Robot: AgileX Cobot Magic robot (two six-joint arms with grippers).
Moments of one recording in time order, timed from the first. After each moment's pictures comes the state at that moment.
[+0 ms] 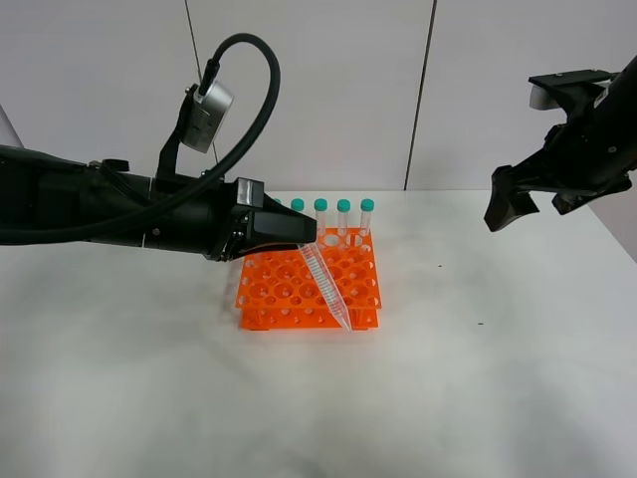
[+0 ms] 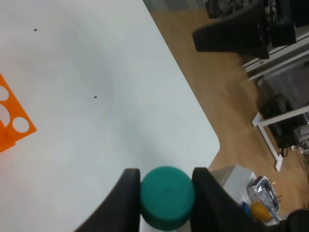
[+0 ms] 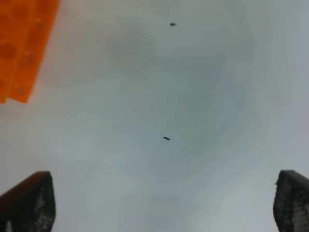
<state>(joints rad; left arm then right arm) -0.41 1.50 -0.82 -1.56 0.65 1.13 0.10 1.55 -1.29 0.10 1.04 -0.19</state>
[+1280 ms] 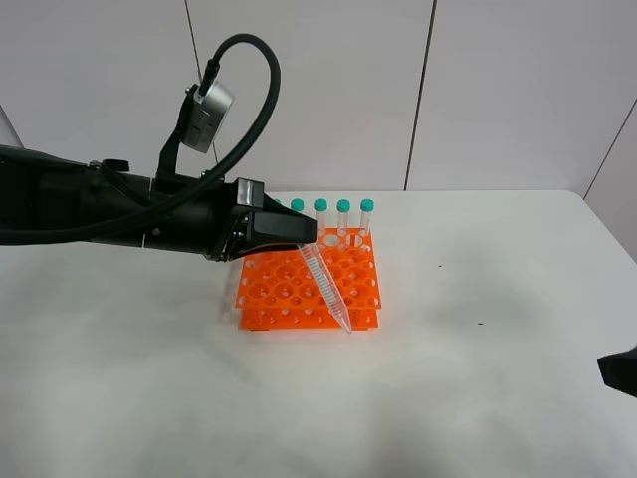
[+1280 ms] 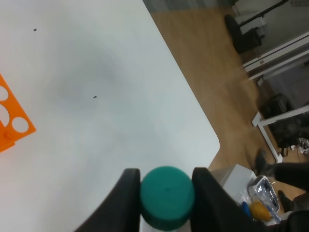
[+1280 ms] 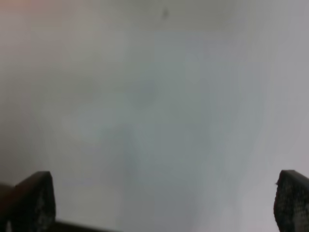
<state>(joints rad) -0.41 1.50 -0.82 -1.56 0.65 1.13 0.08 0.59 -0.59 0.06 1.04 -0.07</state>
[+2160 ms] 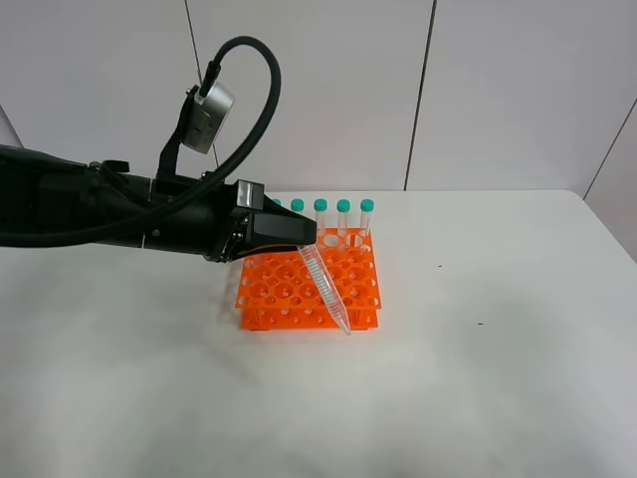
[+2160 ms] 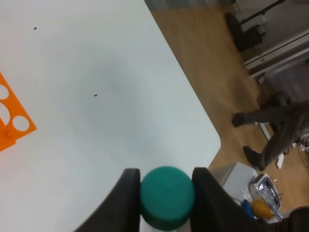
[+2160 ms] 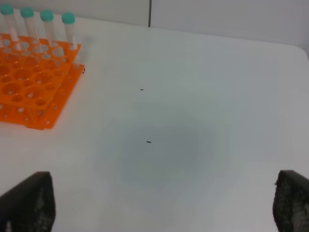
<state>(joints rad) -0.41 1.50 -0.82 -1.55 0.65 1.13 0.08 -0.01 -0.50 0.04 1.02 -0.06</state>
